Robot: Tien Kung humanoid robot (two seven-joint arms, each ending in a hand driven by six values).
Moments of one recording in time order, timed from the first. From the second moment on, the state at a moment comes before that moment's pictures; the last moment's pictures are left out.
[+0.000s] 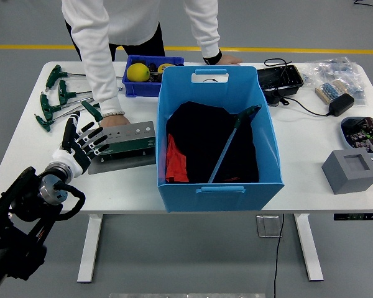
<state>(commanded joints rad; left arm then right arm) -0.29 0.14 -1.23 -1.29 0.52 0.54 0.26 0.10 -0.21 0.51 0.18 -0.22 -0.20 0.01</state>
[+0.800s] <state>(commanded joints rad) -0.39 0.16 -1.18 -1.22 0.42 0.51 0.25 0.10 -0.21 0.52 0.18 -0.23 -0.20 0.00</state>
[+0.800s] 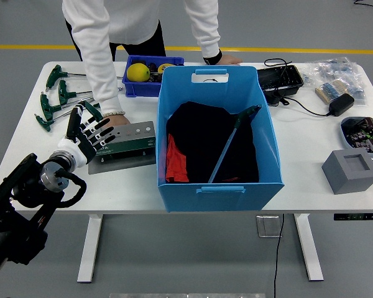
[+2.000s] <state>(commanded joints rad) -0.43 0.20 -1.13 -1.30 0.35 0.59 0.23 0.09 -0.20 0.53 0.18 -0.24 -0.20 0.00</state>
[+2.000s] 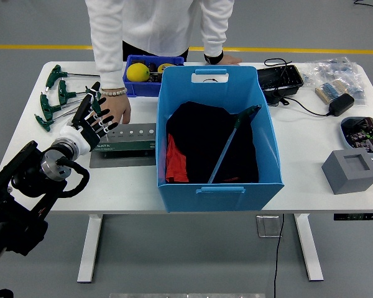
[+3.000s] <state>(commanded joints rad) -0.46 0.24 -1.15 -1.50 0.36 0.63 0.27 0.10 -0.21 0.53 0.18 -0.23 -0.20 0.00</state>
